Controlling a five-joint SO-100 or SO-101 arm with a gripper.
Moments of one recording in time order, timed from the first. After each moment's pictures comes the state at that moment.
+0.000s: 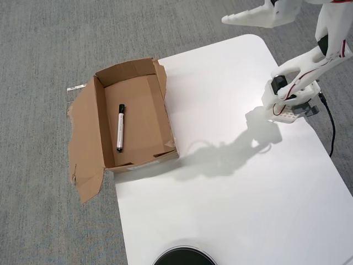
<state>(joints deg) 5.9 132.5 62.2 75.5 8.3</state>
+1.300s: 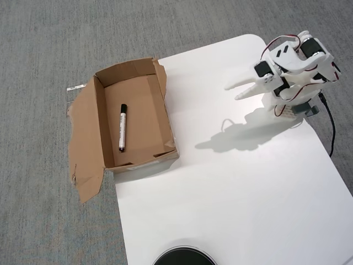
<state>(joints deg) -1.3 190.6 147.7 75.4 8.4</state>
